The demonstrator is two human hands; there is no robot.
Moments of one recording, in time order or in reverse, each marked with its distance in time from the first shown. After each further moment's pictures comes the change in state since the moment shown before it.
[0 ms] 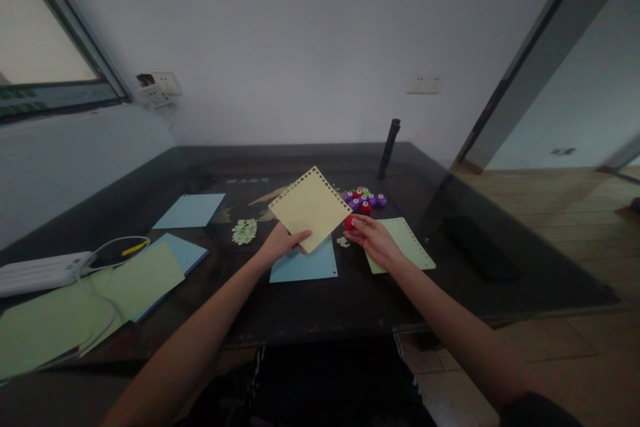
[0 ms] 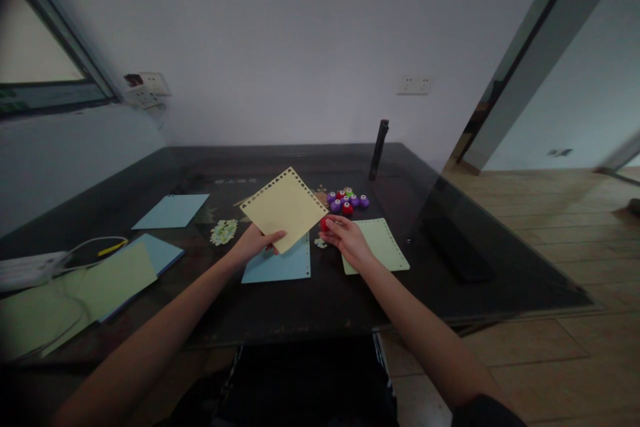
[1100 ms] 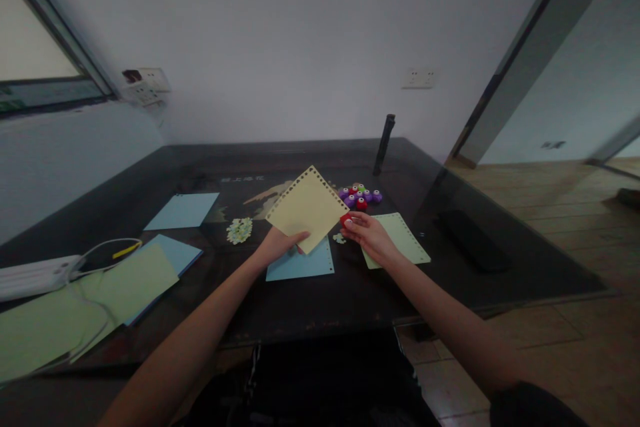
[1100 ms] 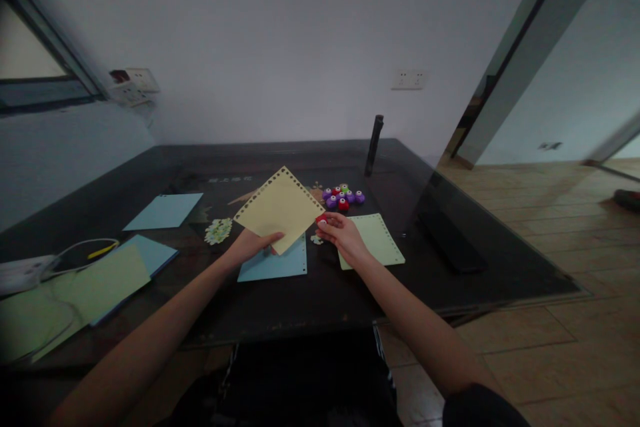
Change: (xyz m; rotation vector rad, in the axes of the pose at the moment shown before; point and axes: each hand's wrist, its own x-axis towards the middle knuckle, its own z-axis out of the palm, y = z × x) left_hand -0.002 0.002 0.005 0.104 0.090 0.069; right_hand -0.003 0.004 -0.001 -0.021 0.000 -0.058
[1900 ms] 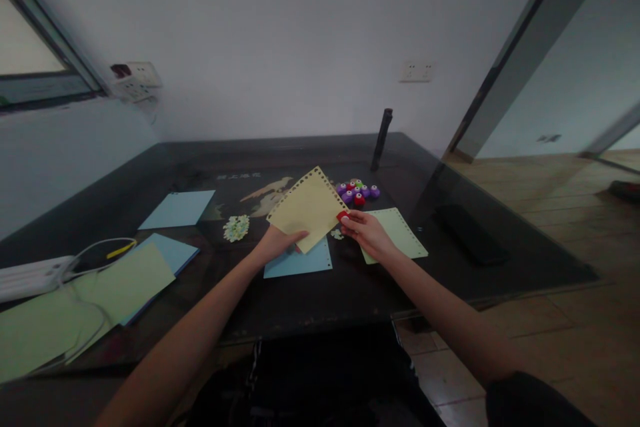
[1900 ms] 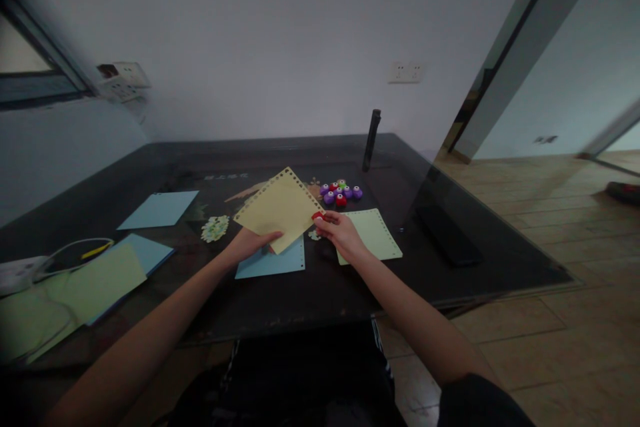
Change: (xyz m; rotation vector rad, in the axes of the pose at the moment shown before) left_hand 0.001 -0.005 0.002 0.024 -0.012 0.021; right_hand -0.002 -0.001 0.003 -0.023 -0.006 0.029
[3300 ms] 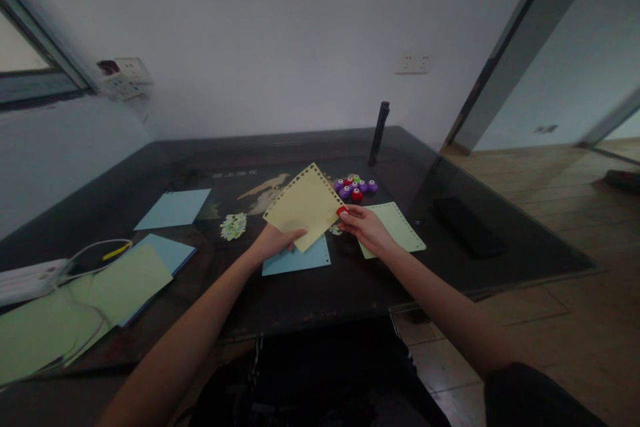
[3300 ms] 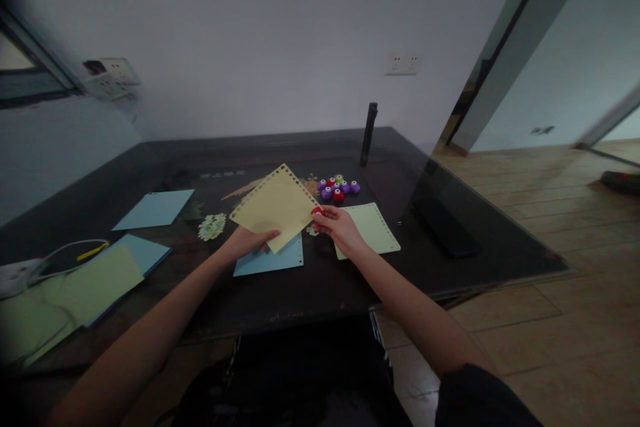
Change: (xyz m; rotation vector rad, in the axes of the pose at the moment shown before) left_hand -0.006 0.016 -0.001 0.014 -0.123 -0.106; right_hand -0.002 -0.004 0.000 -0.013 -0.021 -0.007
